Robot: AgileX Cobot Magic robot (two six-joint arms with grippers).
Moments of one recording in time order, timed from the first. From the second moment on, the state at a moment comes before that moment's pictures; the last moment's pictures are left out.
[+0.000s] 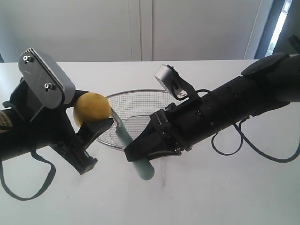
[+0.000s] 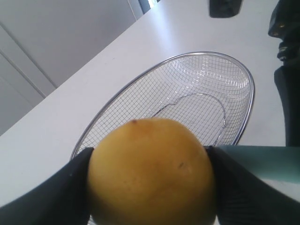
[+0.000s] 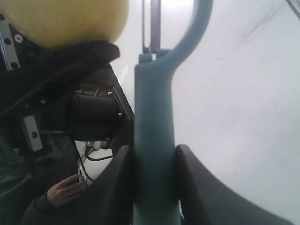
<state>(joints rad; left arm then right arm) -0.79 1.12 -0.53 -0.31 -0.18 0.62 0.37 1.71 -0.97 1.26 1.19 -0.96</state>
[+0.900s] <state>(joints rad) -0.79 1.12 -0.53 -0.31 -0.18 0.62 0.37 1.64 -1.00 1.28 1.19 -0.99</state>
